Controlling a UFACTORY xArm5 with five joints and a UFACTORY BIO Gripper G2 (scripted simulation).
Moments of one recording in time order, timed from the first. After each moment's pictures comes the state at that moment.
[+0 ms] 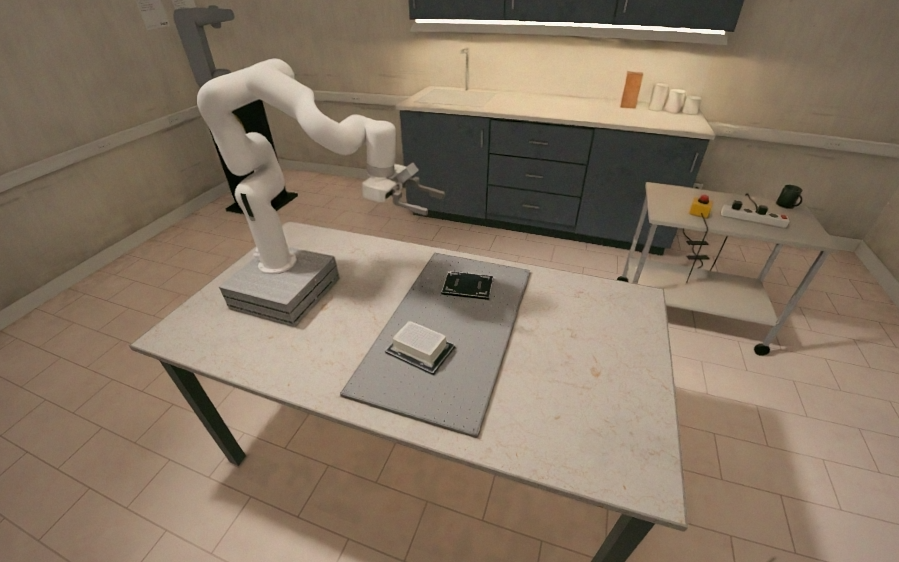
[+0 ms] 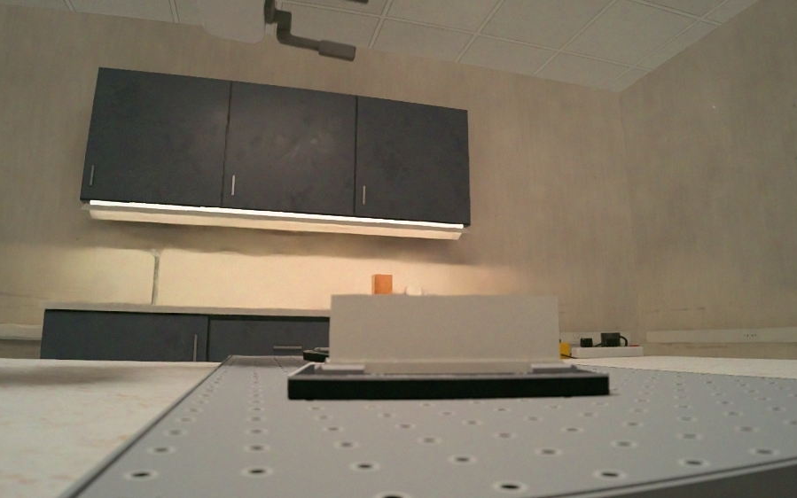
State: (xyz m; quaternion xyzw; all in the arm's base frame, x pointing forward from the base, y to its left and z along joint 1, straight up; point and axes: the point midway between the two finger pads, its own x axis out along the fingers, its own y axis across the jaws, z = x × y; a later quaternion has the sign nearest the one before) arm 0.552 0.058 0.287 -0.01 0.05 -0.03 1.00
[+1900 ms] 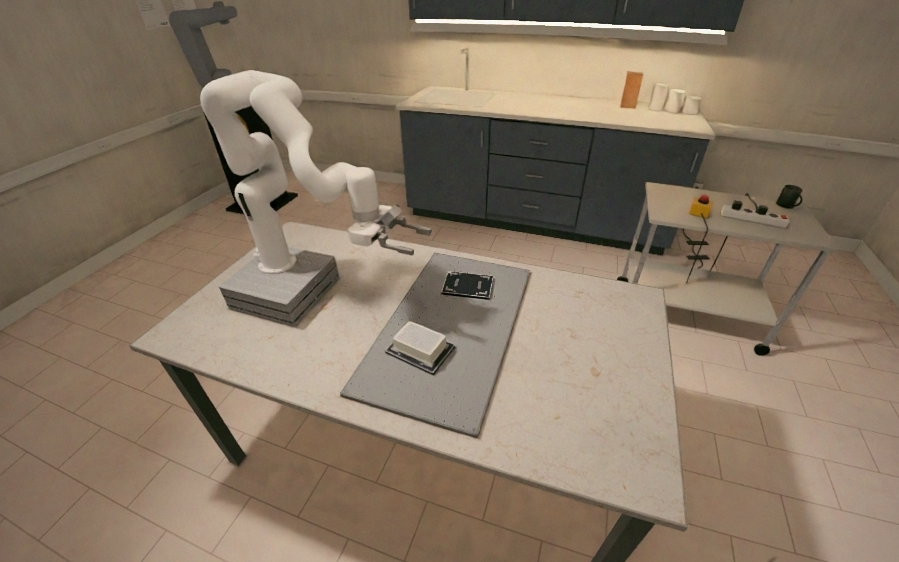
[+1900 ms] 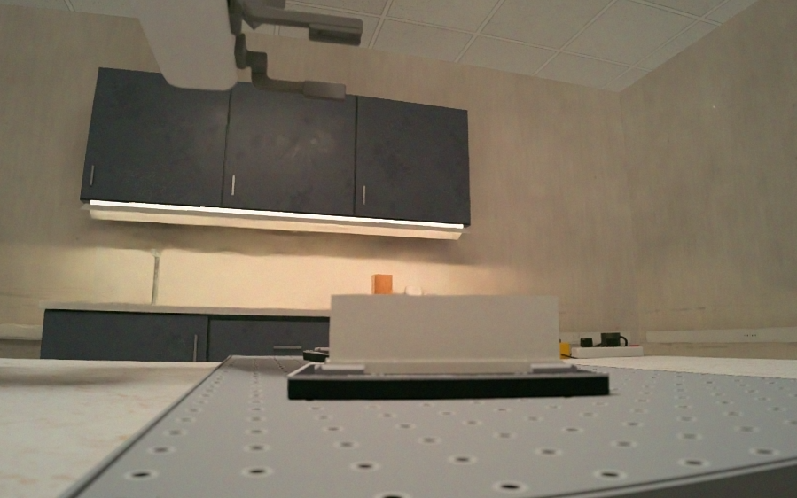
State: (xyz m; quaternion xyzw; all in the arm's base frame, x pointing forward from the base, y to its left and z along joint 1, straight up) arm 0.532 -0.003 0.195 0.00 0.00 -0.03 1.00
